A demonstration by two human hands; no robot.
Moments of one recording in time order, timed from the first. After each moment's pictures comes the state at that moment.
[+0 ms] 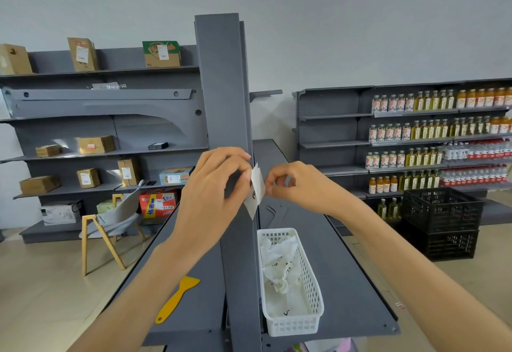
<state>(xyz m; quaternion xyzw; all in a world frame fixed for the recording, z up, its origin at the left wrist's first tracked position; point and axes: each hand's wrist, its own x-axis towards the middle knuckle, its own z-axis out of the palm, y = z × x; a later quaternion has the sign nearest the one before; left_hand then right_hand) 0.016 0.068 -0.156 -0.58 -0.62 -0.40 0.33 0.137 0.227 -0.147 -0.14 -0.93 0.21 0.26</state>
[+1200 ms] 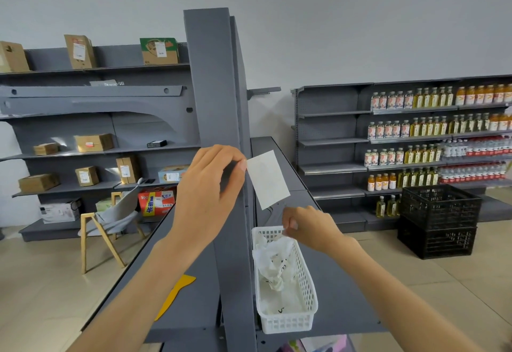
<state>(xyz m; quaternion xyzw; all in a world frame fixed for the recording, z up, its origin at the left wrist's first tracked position) 0.023 0.075 -0.156 -0.56 -0.63 -0.43 0.34 0.124 0.283 -0.253 -0.28 -0.94 0.06 0.20</state>
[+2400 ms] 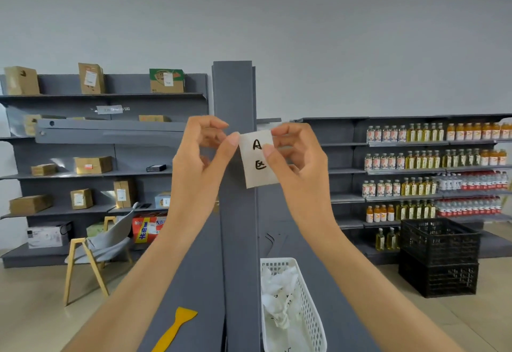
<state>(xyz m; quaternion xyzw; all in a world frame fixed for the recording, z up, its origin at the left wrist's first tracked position) 0.021 0.052 -0.086 -0.52 -0.50 -0.65 0.22 0.133 0.146 -0.099 0.03 -0.67 0.41 0.62</state>
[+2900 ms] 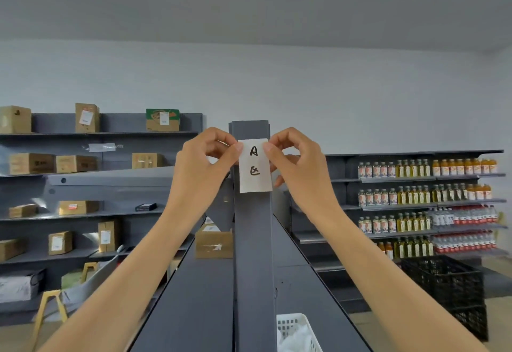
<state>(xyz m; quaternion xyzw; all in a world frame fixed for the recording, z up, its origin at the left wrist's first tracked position) -0.025 0.055 -0.006 -0.53 -0.53 -0.62 0.21 0.102 0.156 -0.014 -0.03 -0.73 0.31 0.61</state>
